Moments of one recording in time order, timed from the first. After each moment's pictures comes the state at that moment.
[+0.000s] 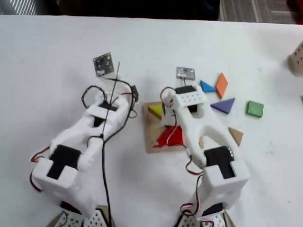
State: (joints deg) left arm 11.5 11.8 37.1 2.3 32.9; right arm -18.8 12.4 19.7 63.7 -16.0
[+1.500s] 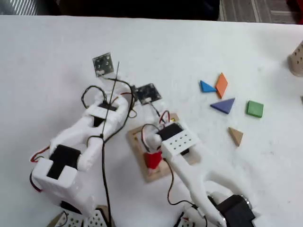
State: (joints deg) left arm 11.3 11.8 37.1 2.3 32.9; right arm -36.9 -18.7 48.7 46.8 -4.1
